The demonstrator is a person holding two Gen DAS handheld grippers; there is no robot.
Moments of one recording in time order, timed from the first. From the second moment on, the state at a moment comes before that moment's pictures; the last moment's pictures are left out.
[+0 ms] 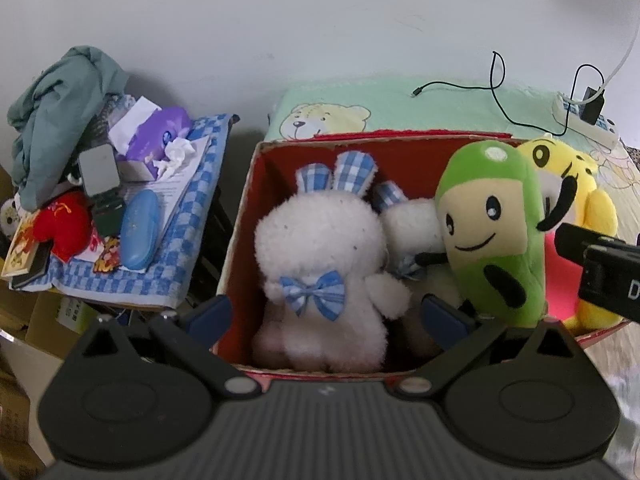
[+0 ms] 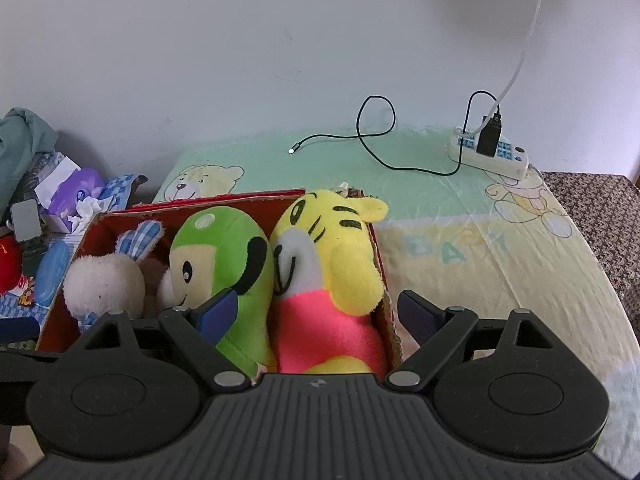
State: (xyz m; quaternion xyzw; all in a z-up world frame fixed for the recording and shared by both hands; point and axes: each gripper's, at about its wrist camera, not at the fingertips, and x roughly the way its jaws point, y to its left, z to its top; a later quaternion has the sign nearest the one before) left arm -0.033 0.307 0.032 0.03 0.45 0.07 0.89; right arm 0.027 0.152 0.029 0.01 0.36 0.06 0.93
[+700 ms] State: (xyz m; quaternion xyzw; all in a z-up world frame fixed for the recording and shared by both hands) left arm -0.039 0.311 0.025 0.02 0.45 0.06 0.89; right arm 0.021 0.160 0.018 0.02 0.37 0.07 0.92
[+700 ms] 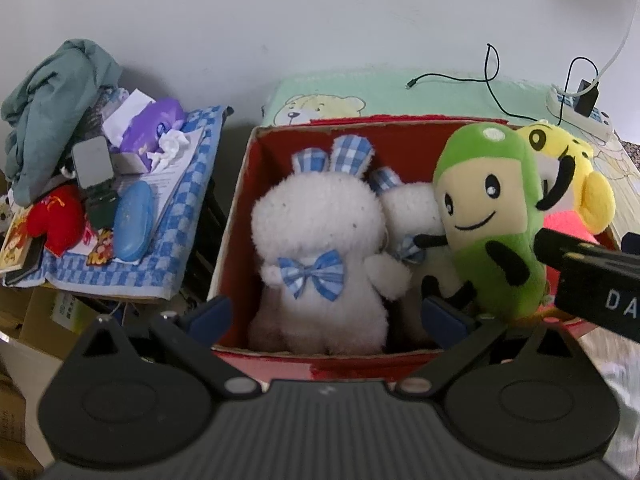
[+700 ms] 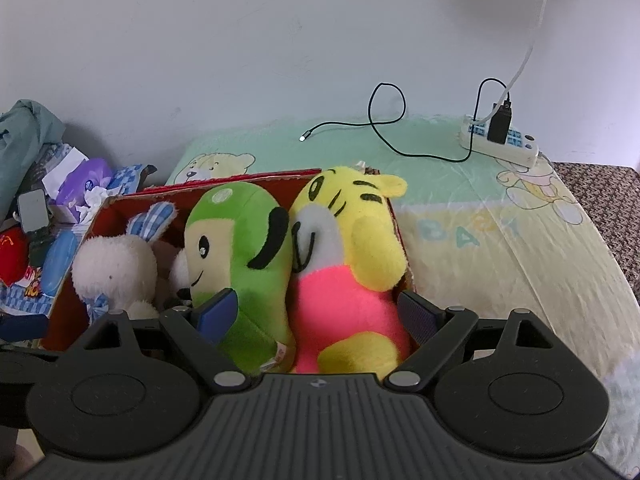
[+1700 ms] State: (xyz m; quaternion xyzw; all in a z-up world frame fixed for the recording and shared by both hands) left arm -0.033 0.312 0.022 0.02 0.45 0.05 0.89; right arm 0.025 0.162 0.013 0.01 0.38 0.07 0.92
